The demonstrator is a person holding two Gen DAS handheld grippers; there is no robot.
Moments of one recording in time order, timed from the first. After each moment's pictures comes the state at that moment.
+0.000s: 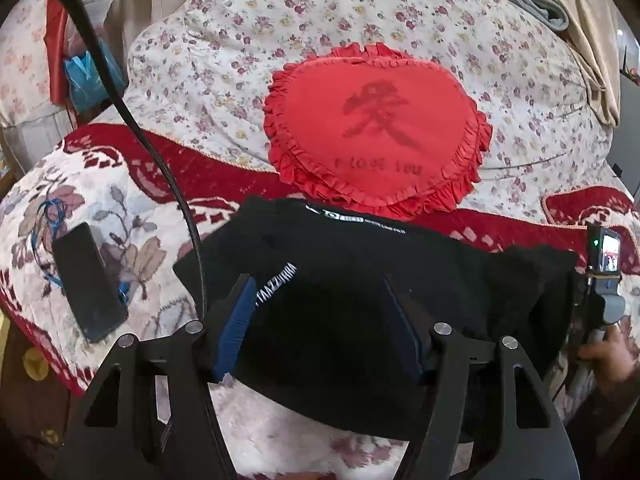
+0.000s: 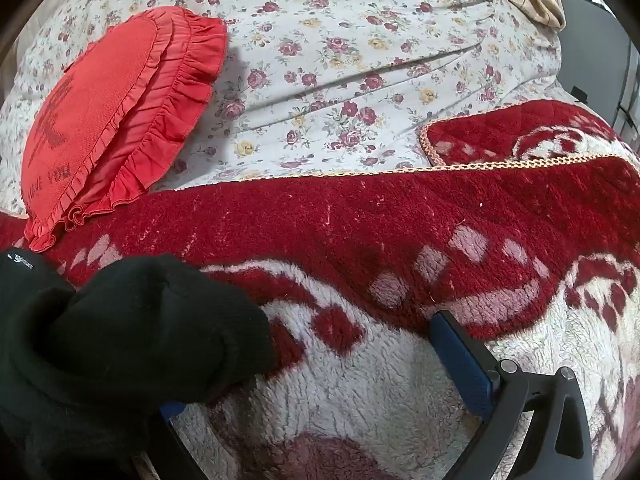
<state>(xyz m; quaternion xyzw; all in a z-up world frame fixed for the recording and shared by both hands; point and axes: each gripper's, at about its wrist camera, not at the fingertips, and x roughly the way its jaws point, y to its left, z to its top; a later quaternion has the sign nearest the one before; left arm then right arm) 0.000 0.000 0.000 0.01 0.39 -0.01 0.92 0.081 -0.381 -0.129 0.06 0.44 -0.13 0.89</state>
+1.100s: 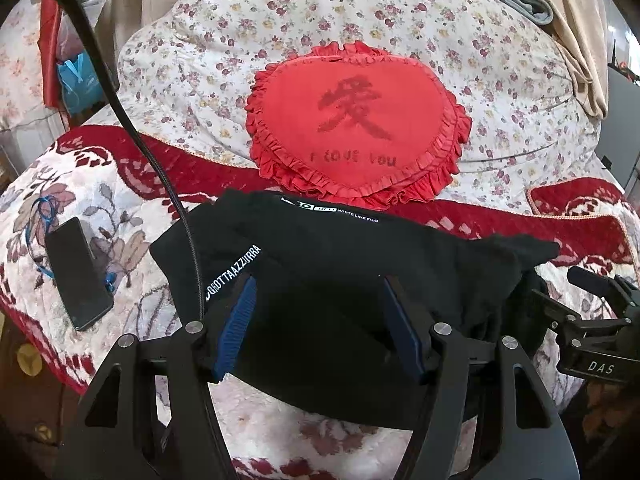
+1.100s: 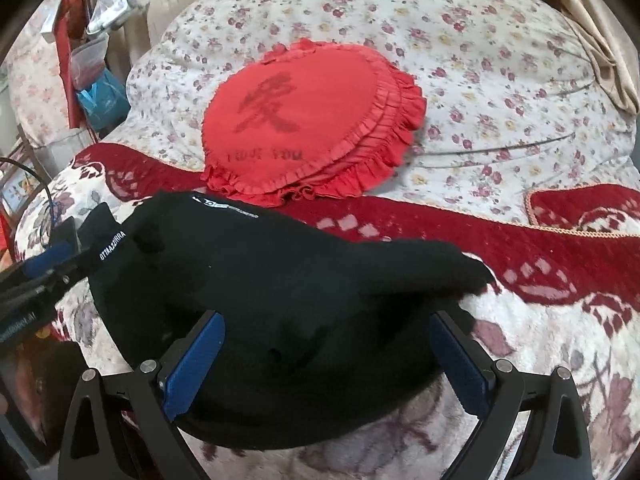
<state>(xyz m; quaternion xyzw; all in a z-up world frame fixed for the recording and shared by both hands) -0.019 -0.023 -0.004 -0.01 0.38 -0.03 0.92 -0.006 -0.215 -0.023 0.03 0.42 0.06 0.90</state>
